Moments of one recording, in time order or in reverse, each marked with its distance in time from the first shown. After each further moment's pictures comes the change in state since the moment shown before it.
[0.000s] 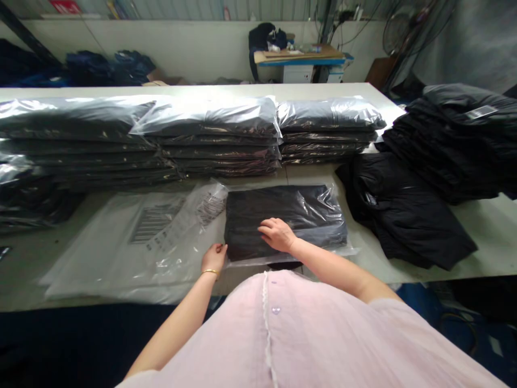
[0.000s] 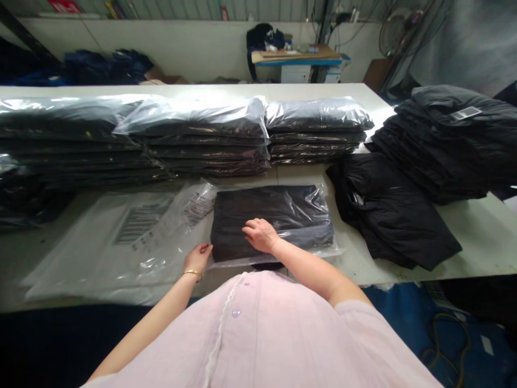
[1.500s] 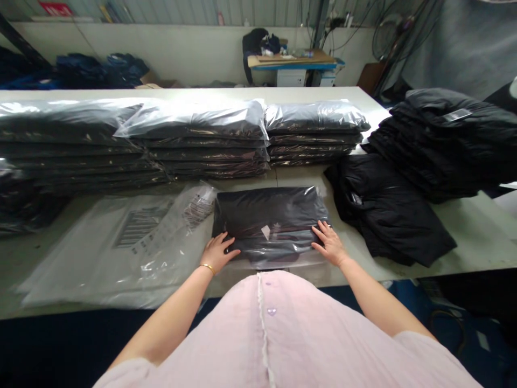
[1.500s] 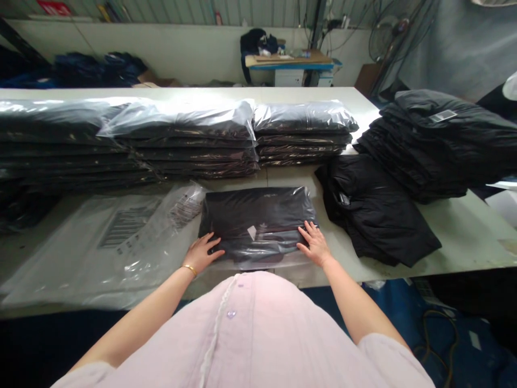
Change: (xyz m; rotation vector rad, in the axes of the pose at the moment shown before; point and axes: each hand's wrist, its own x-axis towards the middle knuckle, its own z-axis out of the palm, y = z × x) left_hand -0.011 0.053 0.006 0.394 -0.090 0.637; right_hand -0.219 0.124 -0.011 -0.098 -0.040 0.552
